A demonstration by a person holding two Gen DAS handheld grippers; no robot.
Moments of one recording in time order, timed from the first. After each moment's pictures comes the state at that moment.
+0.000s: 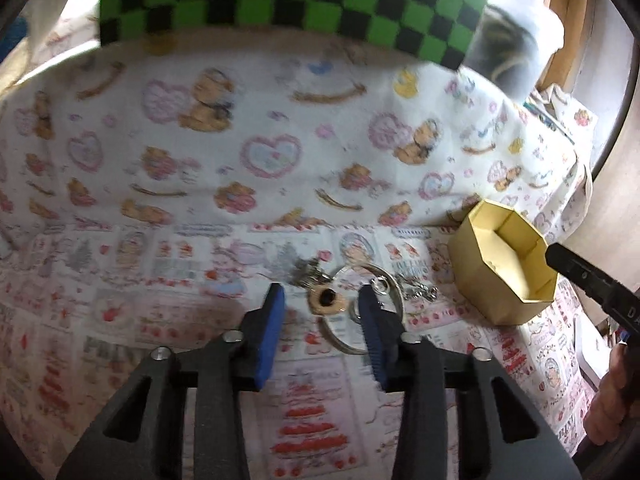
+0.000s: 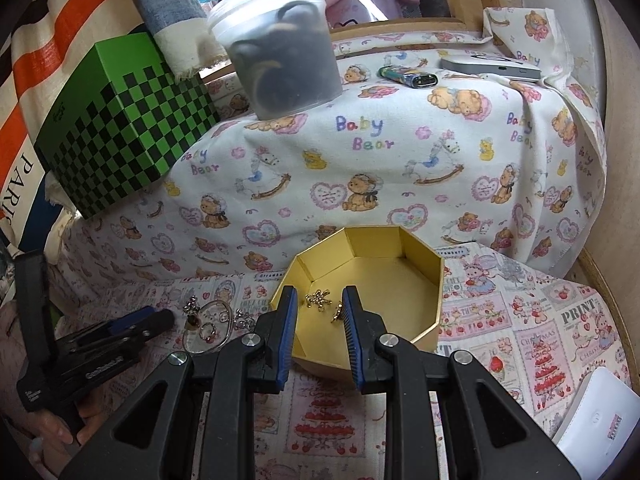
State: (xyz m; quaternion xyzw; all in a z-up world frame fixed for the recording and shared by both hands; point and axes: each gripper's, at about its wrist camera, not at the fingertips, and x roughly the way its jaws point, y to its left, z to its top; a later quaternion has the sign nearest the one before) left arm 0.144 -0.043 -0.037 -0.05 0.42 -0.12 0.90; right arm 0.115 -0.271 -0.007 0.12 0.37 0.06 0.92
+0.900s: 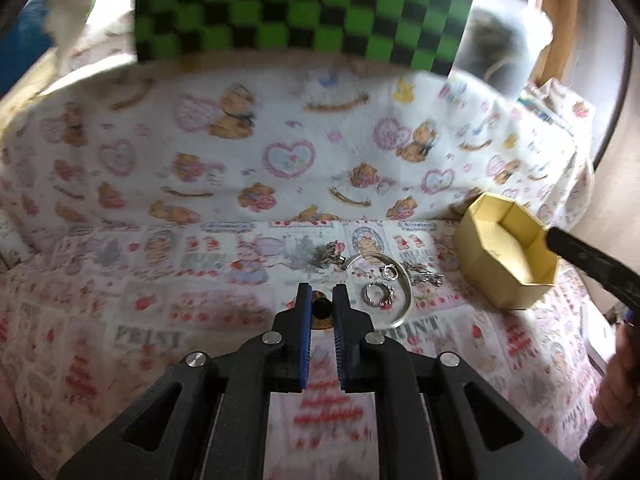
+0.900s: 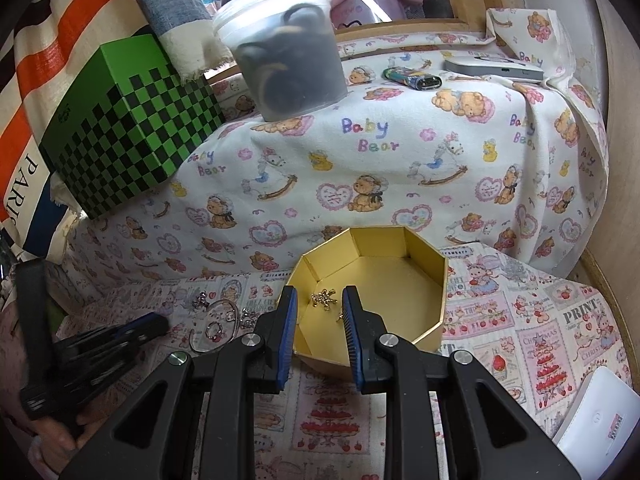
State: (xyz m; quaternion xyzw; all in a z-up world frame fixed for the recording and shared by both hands) left arm 0.116 -0.032 -0.022 -0.03 0.40 -0.11 0.91; right arm 0.111 -0.267 -0.003 0.12 0.37 0.06 0.92
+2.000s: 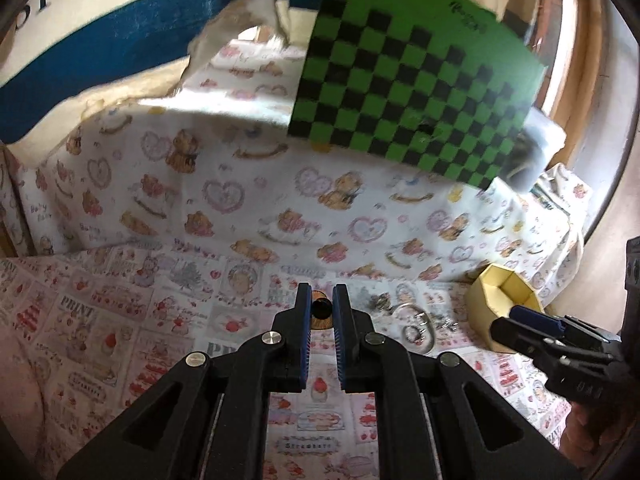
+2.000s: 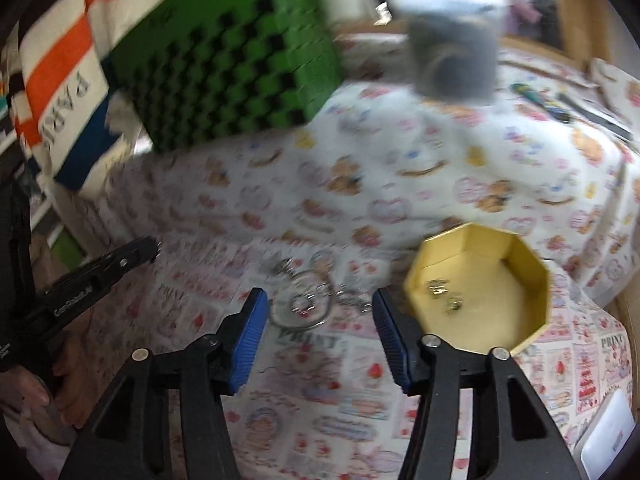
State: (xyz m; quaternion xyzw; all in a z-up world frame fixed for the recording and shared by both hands) left arm 0.108 0.051 0.003 -0.11 0.35 -0.07 0.93; right arm 0.121 -0.162 0.004 0.03 0.42 0.16 0.89
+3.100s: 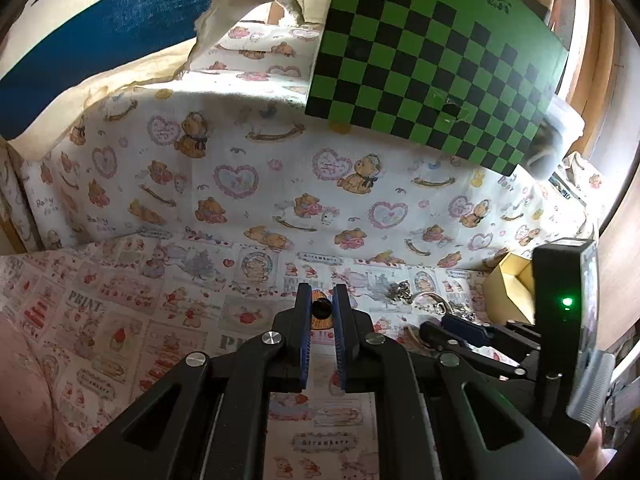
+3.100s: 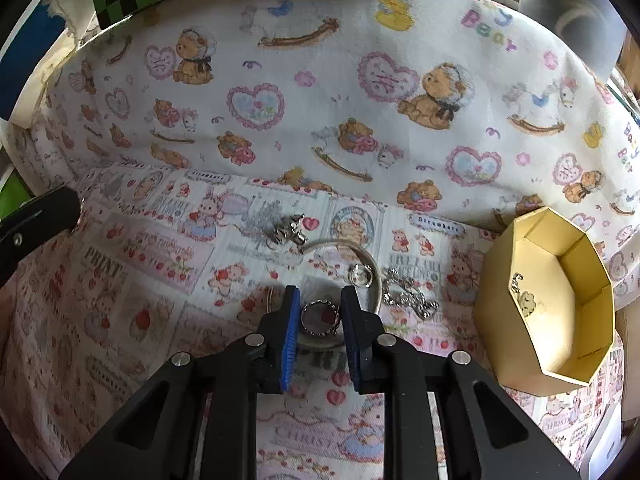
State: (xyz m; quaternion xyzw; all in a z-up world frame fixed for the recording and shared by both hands) left arm 0.112 0.052 -0.002 -0.09 0.37 -0.05 0.92; right arm 0.165 -0.103 -0.058 -0.06 0.48 0.08 0.87
